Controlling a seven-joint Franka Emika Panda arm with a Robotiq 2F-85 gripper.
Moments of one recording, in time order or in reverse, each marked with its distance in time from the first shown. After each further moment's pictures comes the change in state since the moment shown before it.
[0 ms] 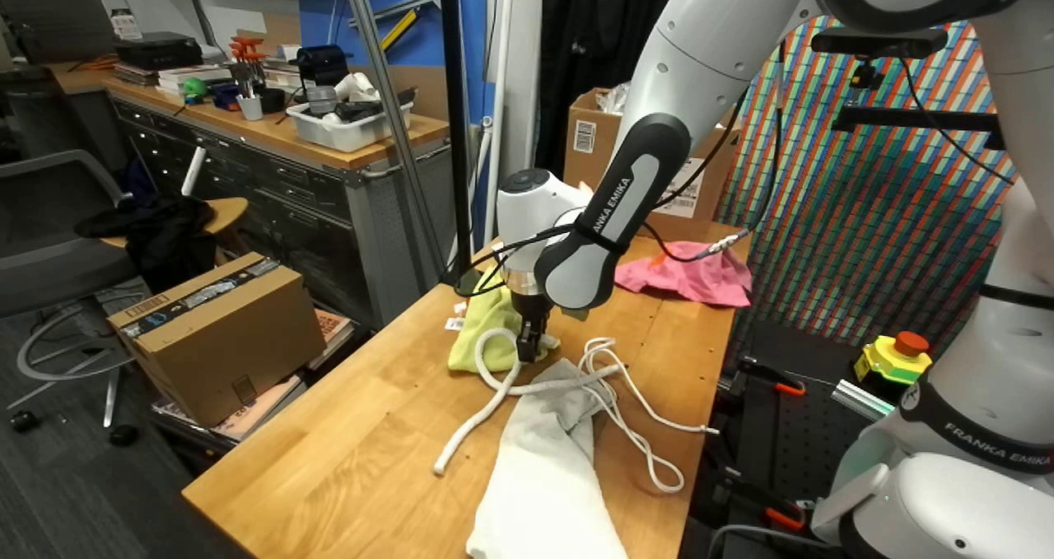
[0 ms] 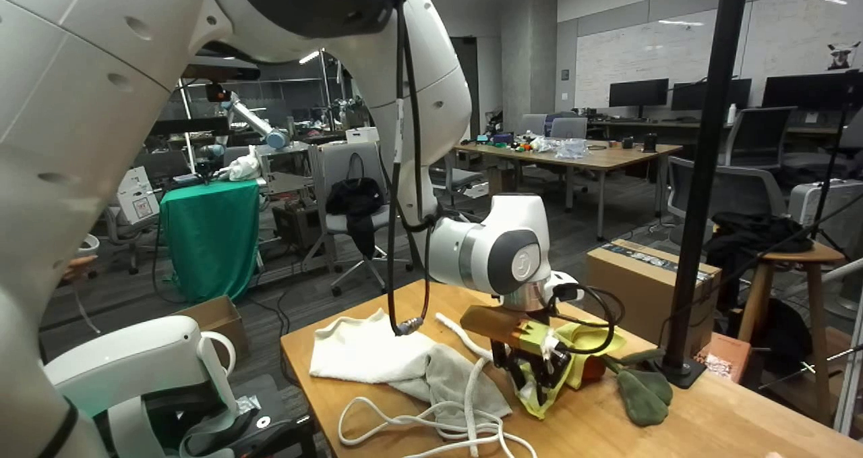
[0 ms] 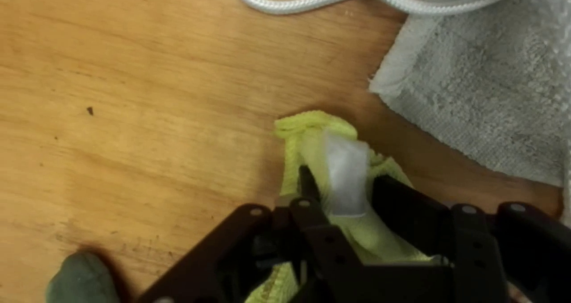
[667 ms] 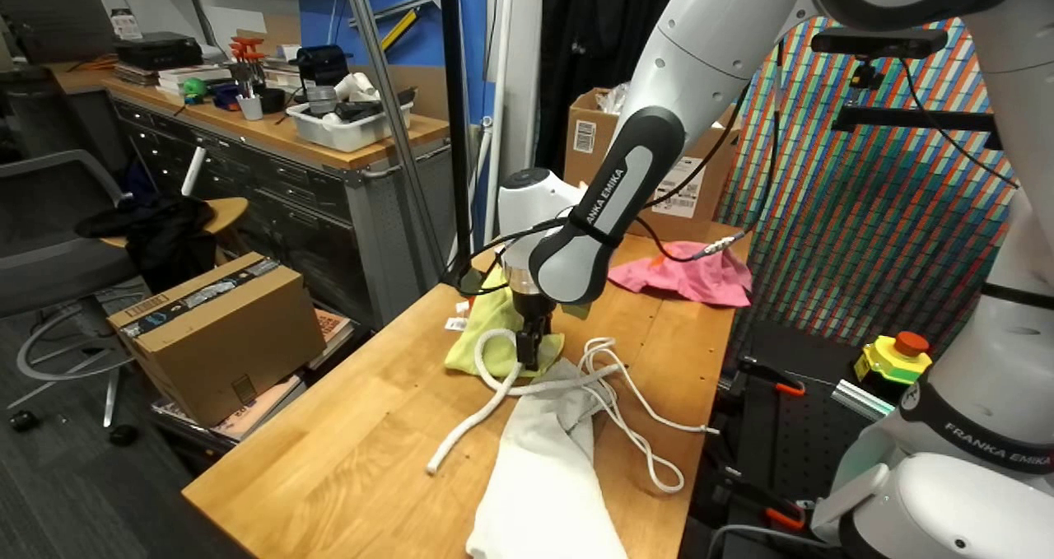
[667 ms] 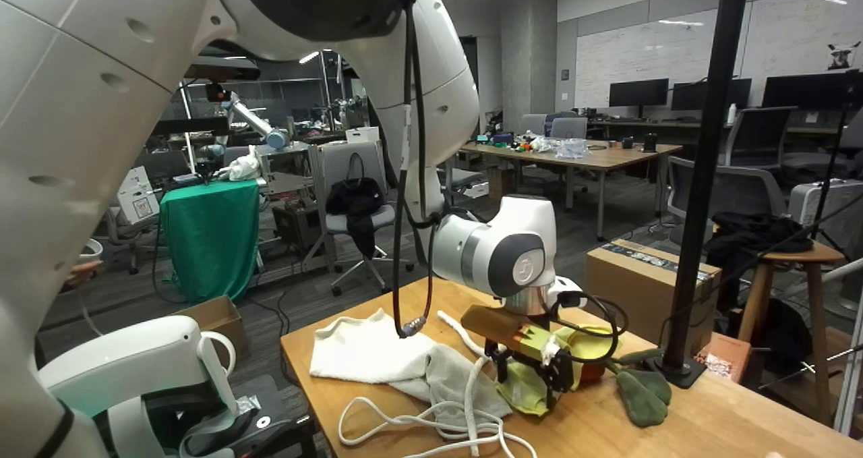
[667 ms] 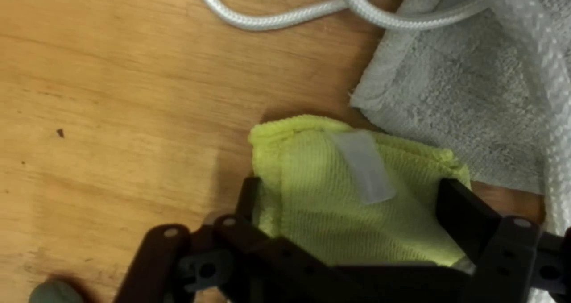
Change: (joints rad) arm -0.066 0.006 0.062 0.010 0.063 -0.038 -0.058
